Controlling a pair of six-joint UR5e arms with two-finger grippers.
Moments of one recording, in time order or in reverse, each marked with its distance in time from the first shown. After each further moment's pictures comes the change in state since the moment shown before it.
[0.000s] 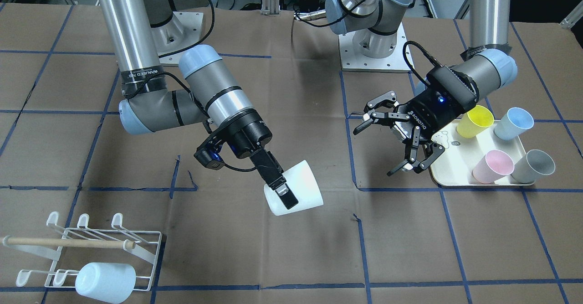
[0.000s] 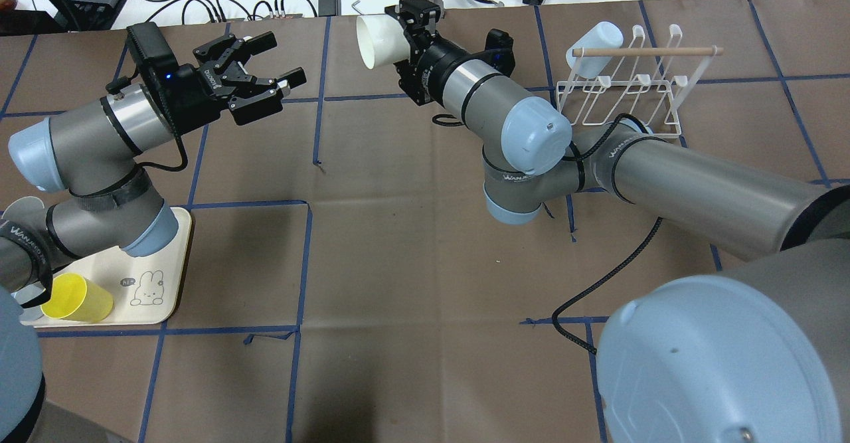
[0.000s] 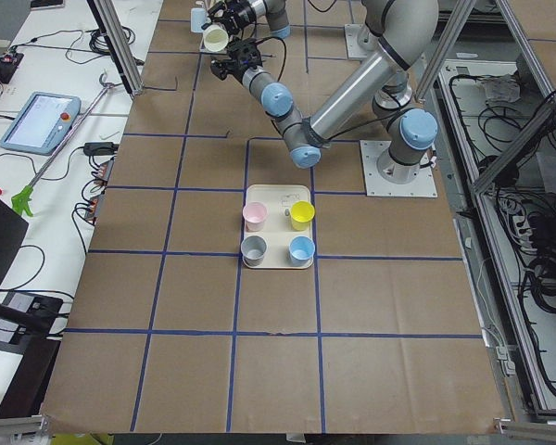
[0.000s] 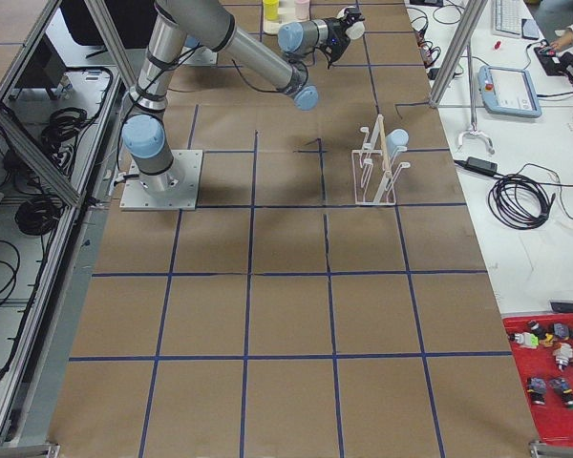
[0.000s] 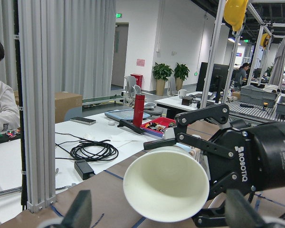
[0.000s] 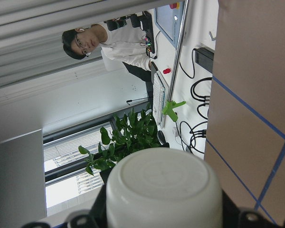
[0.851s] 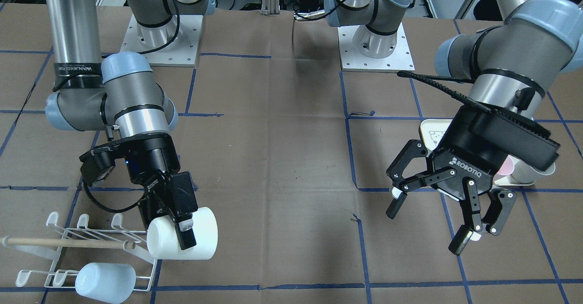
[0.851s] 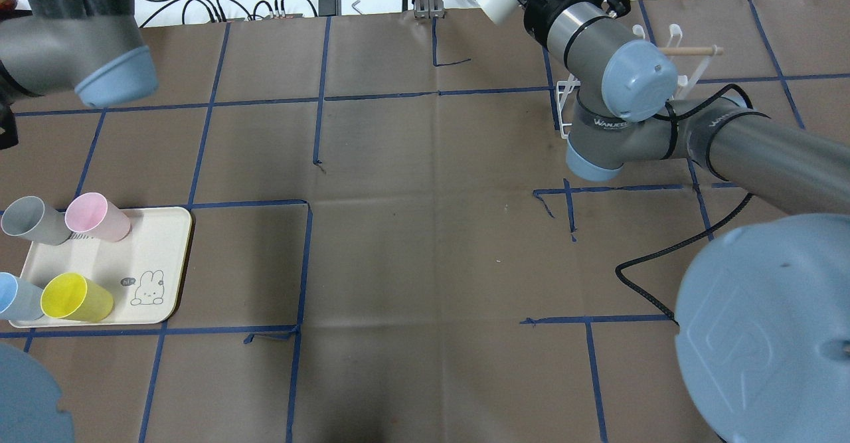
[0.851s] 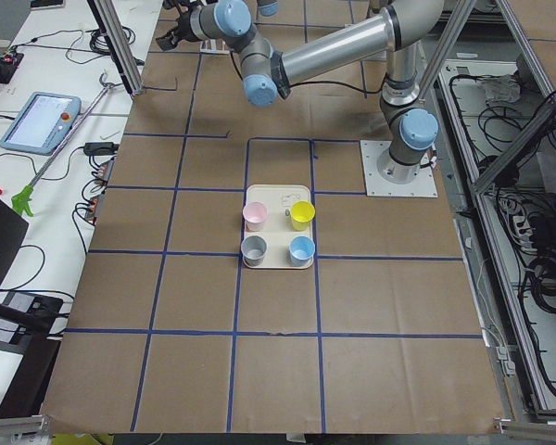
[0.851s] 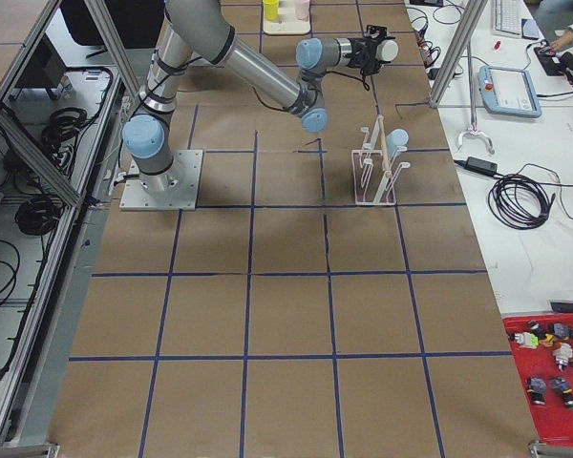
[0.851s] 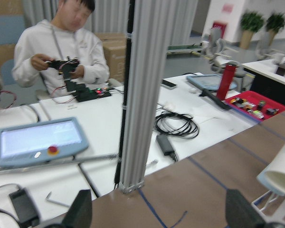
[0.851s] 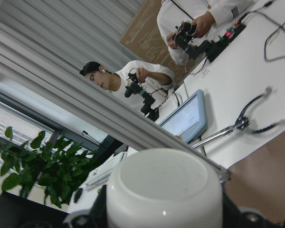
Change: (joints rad) left arm -0.207 0.065 0.530 -0.875 0.767 -0.041; right arm -0.230 -0.064 -0.004 0.112 -0.005 -0.994
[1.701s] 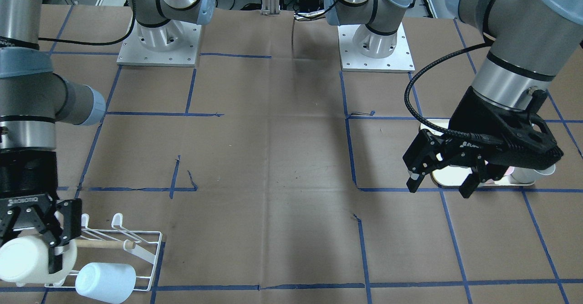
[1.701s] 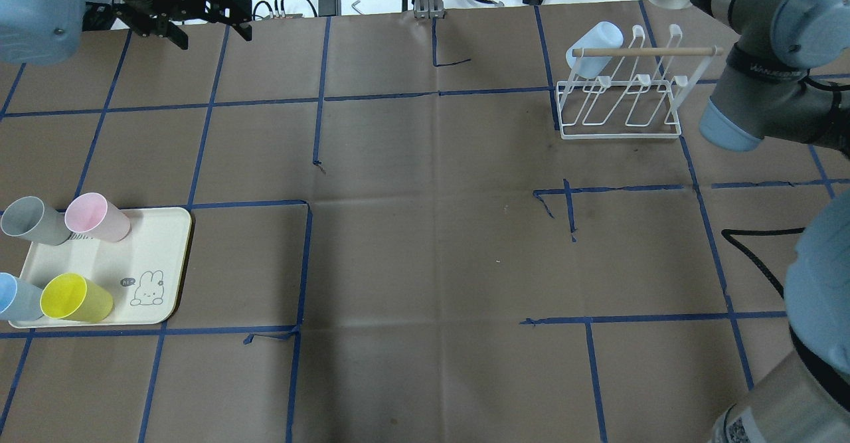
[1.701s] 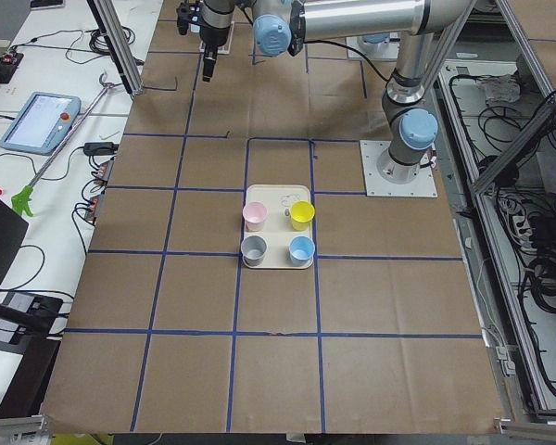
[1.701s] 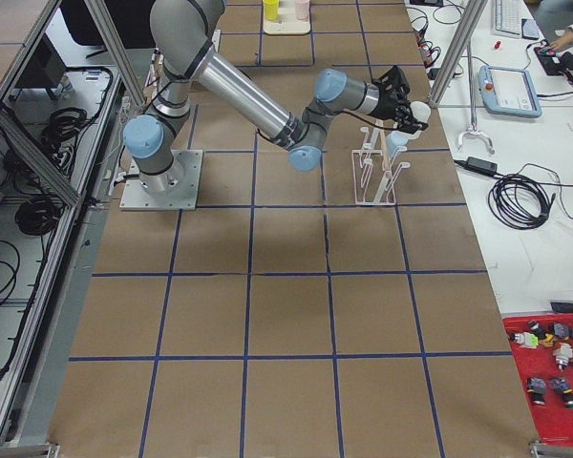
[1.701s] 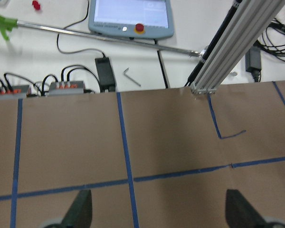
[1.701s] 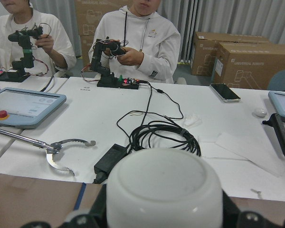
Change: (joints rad) left arm -0.042 0.150 0.070 -0.865 0.451 -0.244; right arm -0.340 -0.033 -0.035 0.247 0.009 -1.000
